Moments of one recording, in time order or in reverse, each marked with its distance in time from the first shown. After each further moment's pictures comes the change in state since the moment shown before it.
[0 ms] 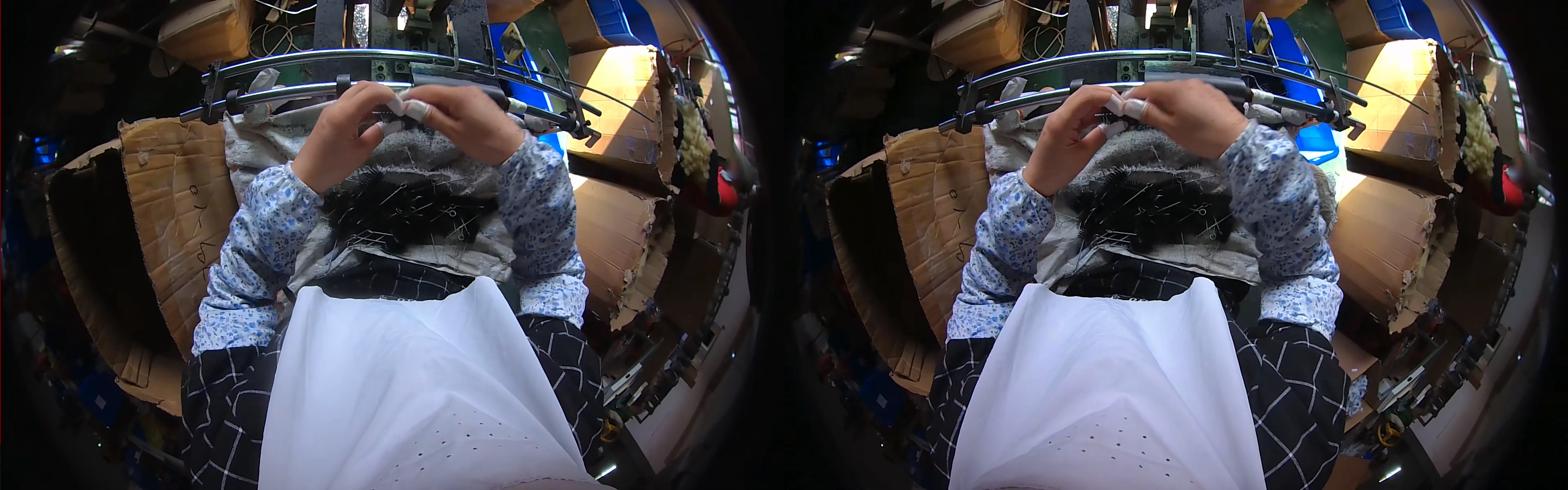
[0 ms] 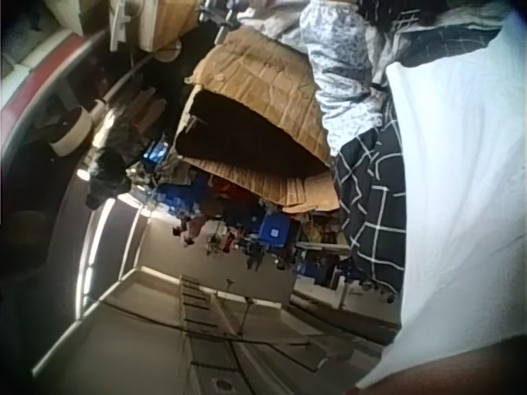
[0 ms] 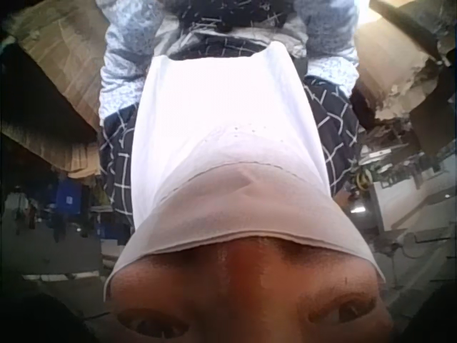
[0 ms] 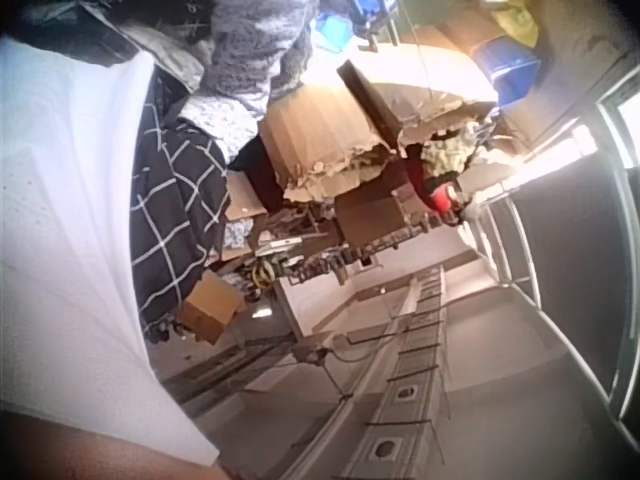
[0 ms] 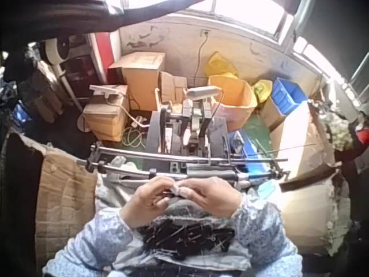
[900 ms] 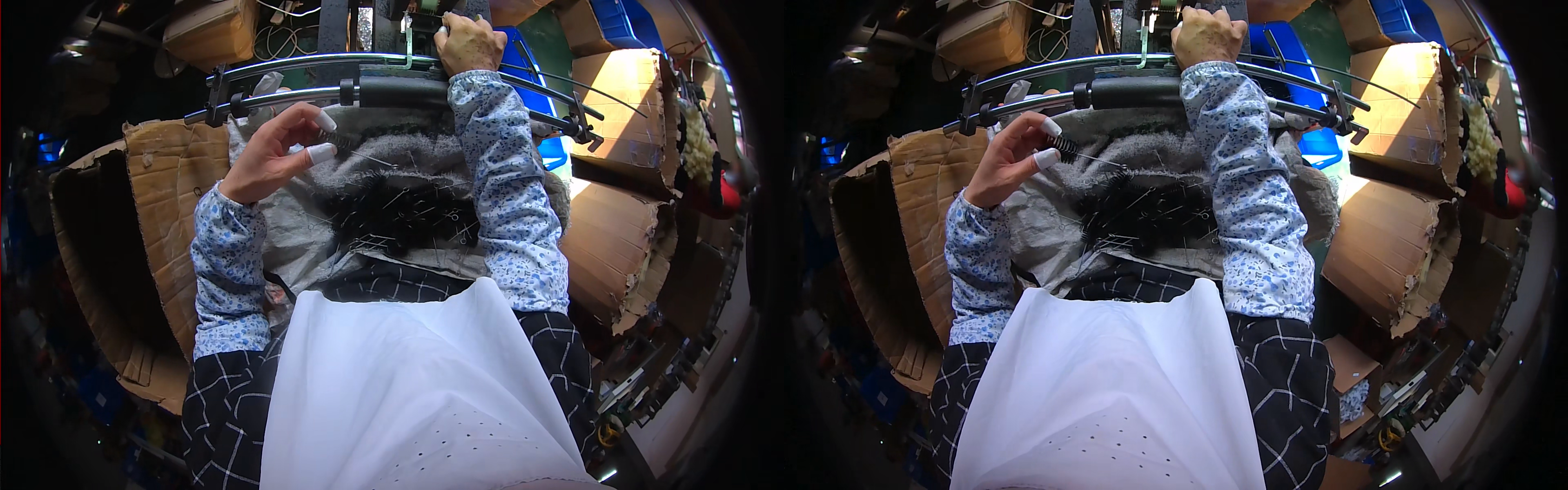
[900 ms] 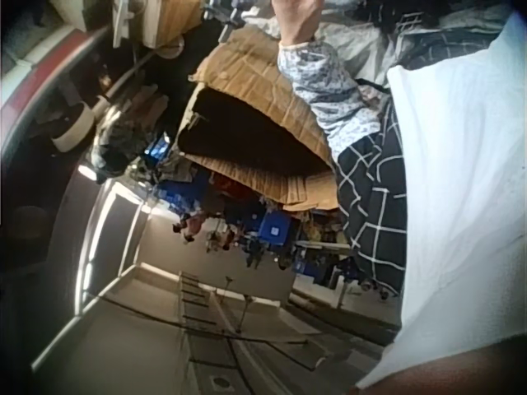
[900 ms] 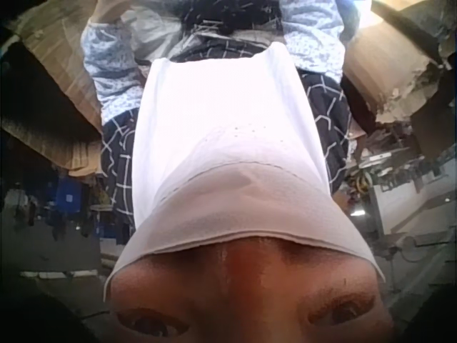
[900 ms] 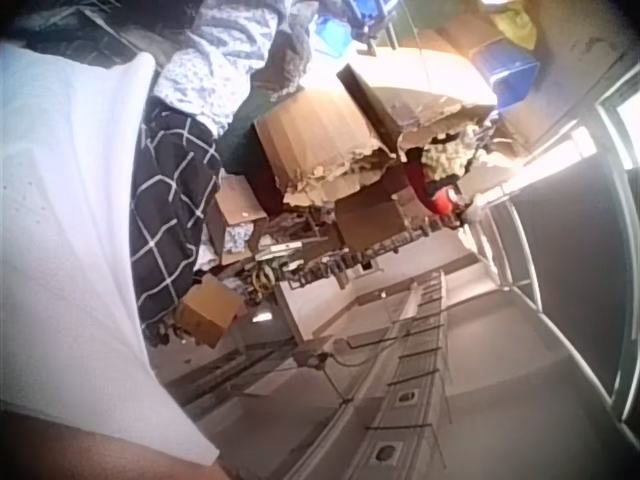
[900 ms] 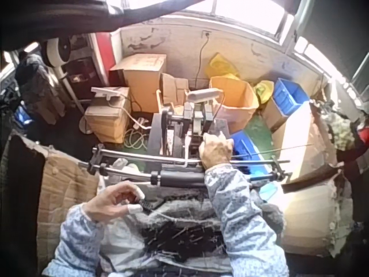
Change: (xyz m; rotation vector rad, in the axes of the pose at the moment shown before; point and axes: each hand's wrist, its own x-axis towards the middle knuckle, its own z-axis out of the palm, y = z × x) left_hand -0.033 0.013 -0.065 -0.174 -0.141 -0.276; right_hand 0.083 0.078 0.000 -0.803 0.687 0.219
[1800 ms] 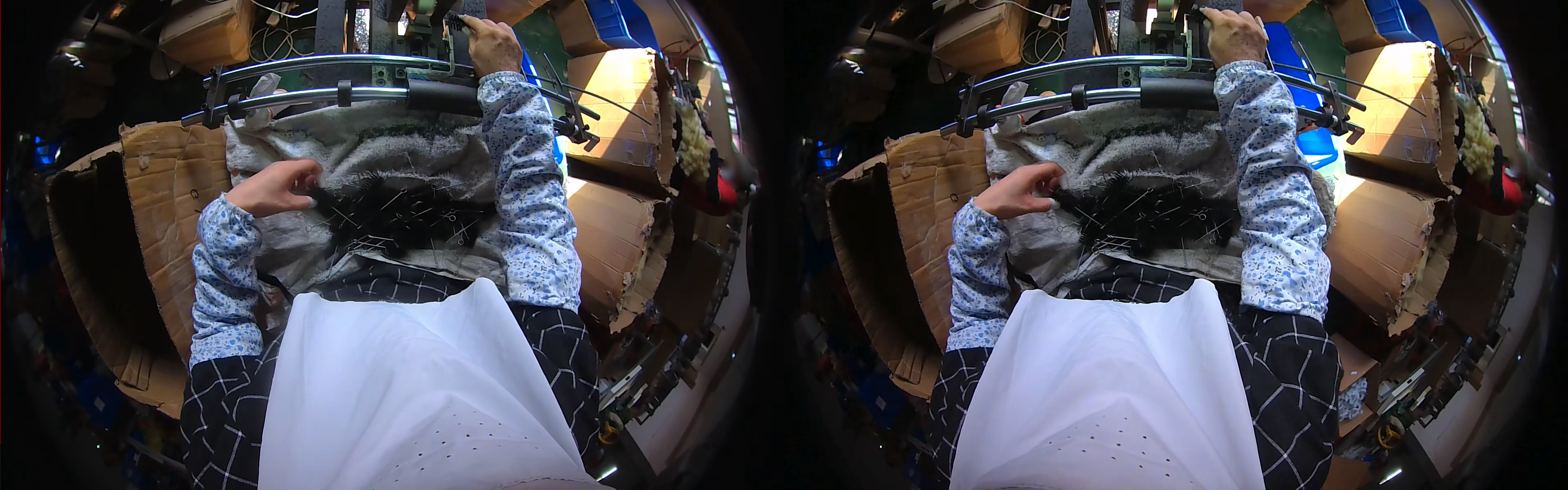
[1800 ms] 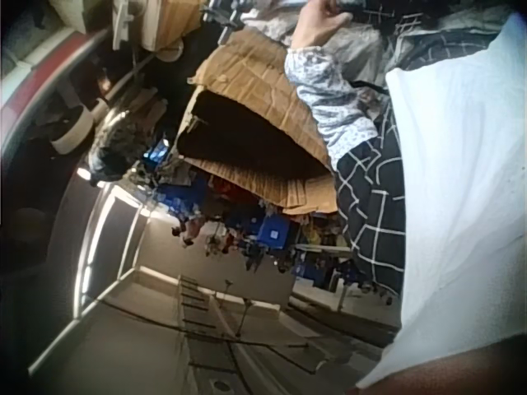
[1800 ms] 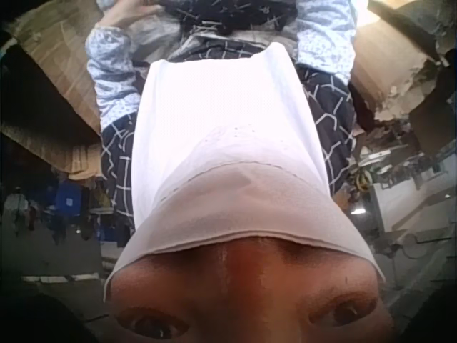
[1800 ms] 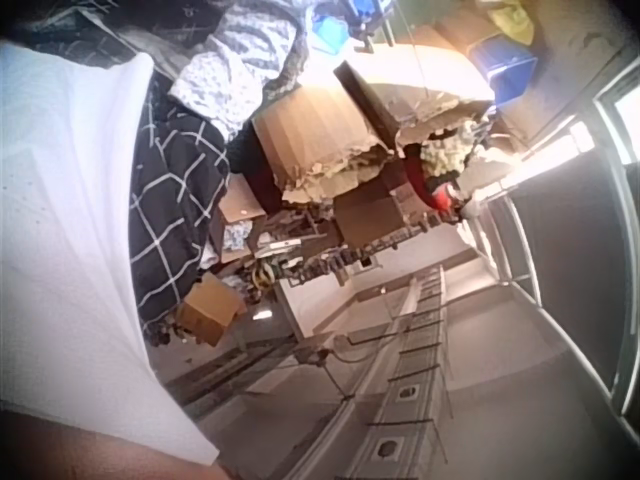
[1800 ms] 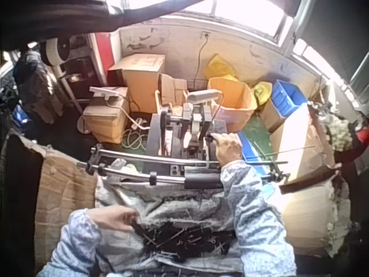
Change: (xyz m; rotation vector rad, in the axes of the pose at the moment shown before) left_hand -0.017 -0.031 -0.002 0.419 -0.361 -0.419; right_hand 0.008 0.054 0.002 -0.002 -0.013 -0.105
